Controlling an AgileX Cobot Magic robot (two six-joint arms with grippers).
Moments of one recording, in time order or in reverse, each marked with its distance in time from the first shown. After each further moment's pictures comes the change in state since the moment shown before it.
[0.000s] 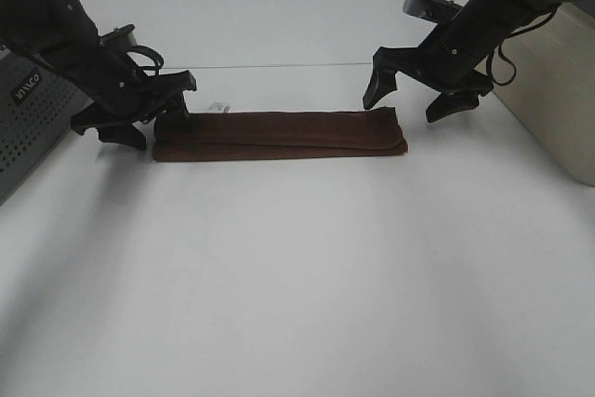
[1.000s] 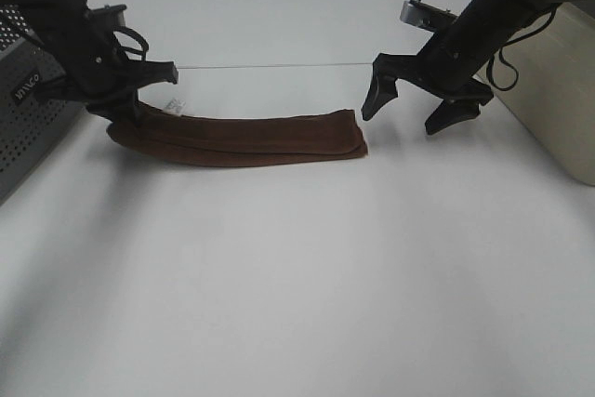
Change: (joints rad) left arm -0.011 -0.083 -0.064 0.300 0.230 -0.132; right arm 0.000 0.000 0.000 0.008 0.102 0.000
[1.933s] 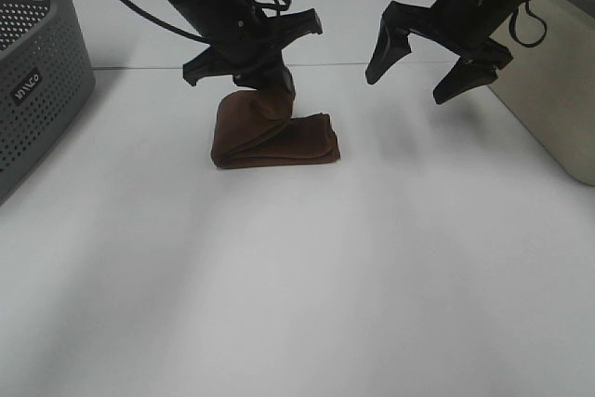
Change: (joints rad) left arm -0.289 0.063 -0.232 -0.231 -0.055 -0.141; right arm 0.000 -0.150 0.000 0.016 0.159 0.028
